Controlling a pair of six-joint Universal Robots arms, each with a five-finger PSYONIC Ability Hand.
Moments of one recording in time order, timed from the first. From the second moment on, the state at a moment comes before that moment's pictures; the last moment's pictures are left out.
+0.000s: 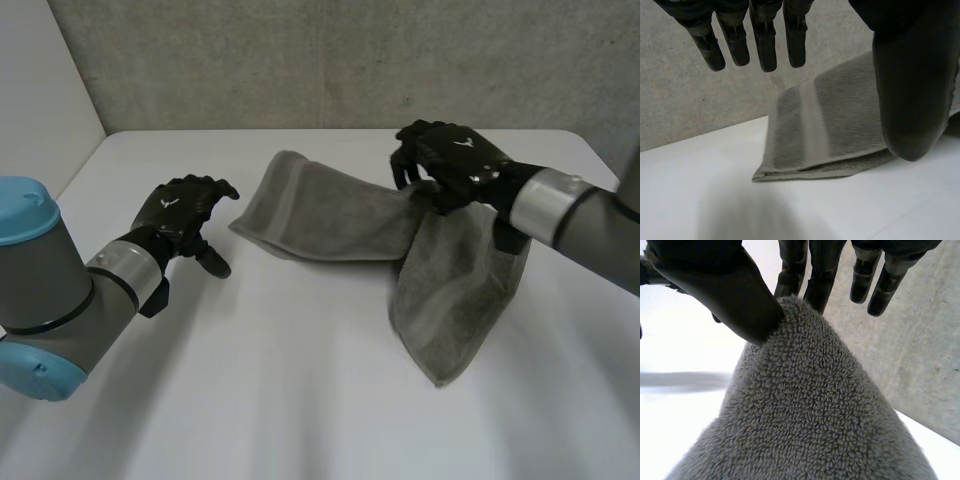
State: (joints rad) left arm 4.40 -1.94 -1.65 3.42 -1.35 3.11; right arm 1.80 -1.13 1.26 0.01 0.86 3.05; left_hand 0.40 0.37 0.22 0.22 0.15; right_hand 1.29 1.27 0.18 0.23 1.14
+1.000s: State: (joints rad) left arm 4.37 -2.37 -1.16 3.22 -1.25 3.39; right arm 1.59 -1.18 1.44 0.33 0.64 2.72; left_hand 0.41 0.42 0.22 0.22 0.26; right_hand 0.24 0.25 0.18 0.23 0.06
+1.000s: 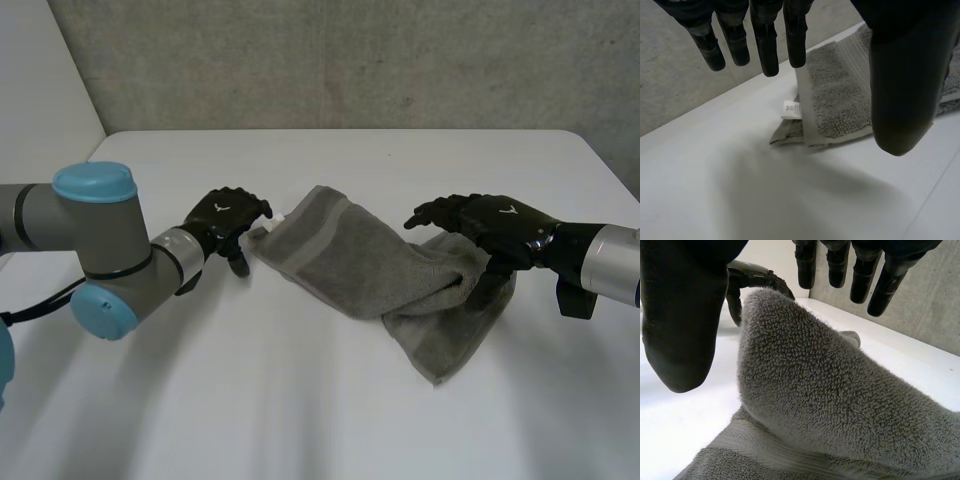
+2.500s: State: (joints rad) left arm 4.35 -2.62 -0.82 3.07 -1.26 3.45; right arm 1.58 -1.15 1.44 0.32 0.64 2.71; left_hand 0.77 0.77 0.22 0.22 0.59; right_hand 0.24 0.25 0.18 0.23 0.06
